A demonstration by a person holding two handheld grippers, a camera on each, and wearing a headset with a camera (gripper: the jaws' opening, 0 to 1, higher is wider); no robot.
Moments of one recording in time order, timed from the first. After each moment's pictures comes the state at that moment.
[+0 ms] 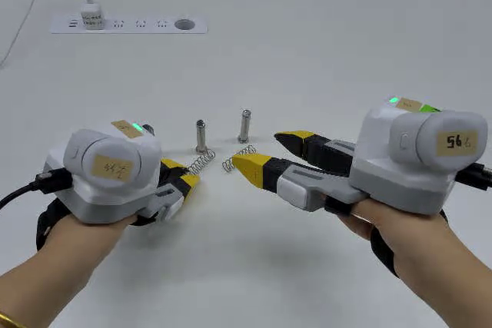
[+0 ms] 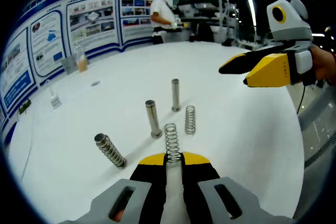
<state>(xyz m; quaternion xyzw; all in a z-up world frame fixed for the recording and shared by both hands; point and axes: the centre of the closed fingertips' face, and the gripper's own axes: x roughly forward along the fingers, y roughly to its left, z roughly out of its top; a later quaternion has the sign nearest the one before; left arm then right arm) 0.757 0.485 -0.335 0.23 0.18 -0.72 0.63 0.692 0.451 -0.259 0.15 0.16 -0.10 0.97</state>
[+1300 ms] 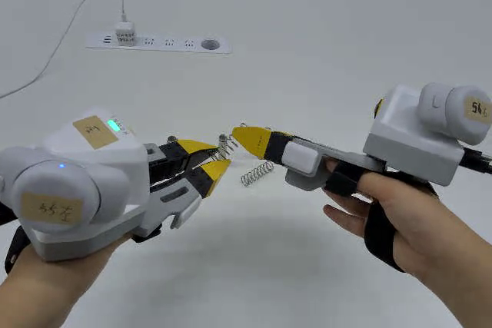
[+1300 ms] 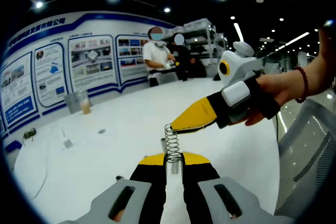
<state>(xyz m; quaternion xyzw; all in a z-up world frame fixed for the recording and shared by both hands) 0.730 0.505 -0.229 0.14 0.06 -0.76 0.64 0.726 0.476 -0.218 0.35 0.09 -0.03 0.93</state>
